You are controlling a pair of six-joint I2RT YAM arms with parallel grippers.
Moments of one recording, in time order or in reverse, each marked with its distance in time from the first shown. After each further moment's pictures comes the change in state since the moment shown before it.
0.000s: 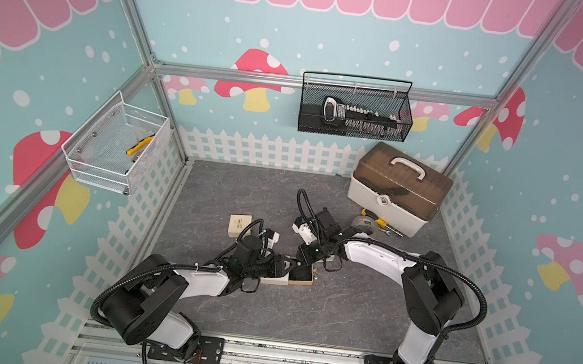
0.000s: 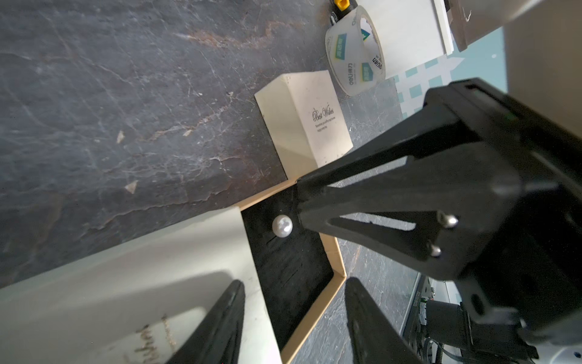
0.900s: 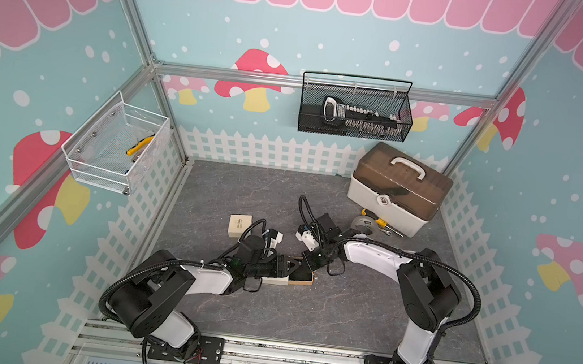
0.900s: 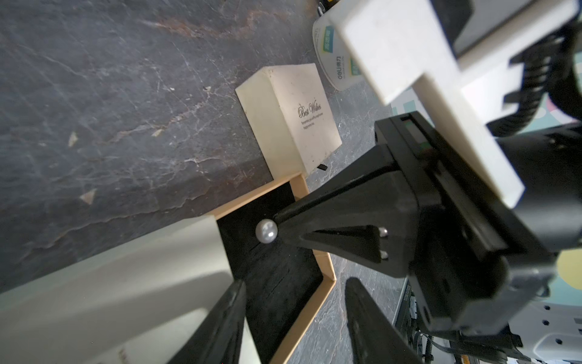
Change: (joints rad) left arm -0.010 0.051 0.015 0.054 0.035 -0.015; right arm -0.017 0.030 -0.034 -0.065 -0.021 -0.001
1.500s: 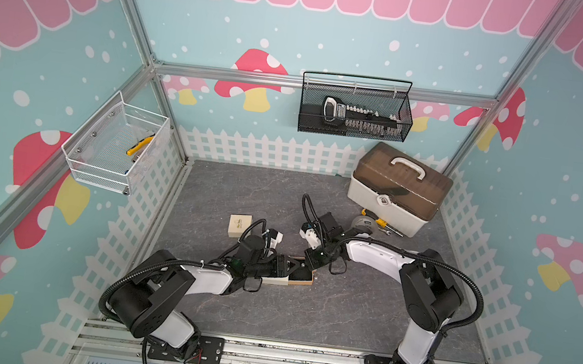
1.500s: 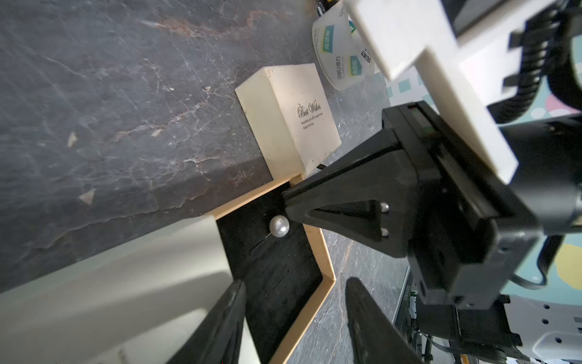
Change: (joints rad) left arm 0.000 0.000 0.000 0.001 0.001 -0.001; right arm -0.020 -0.014 -0.004 0.000 0.053 0.008
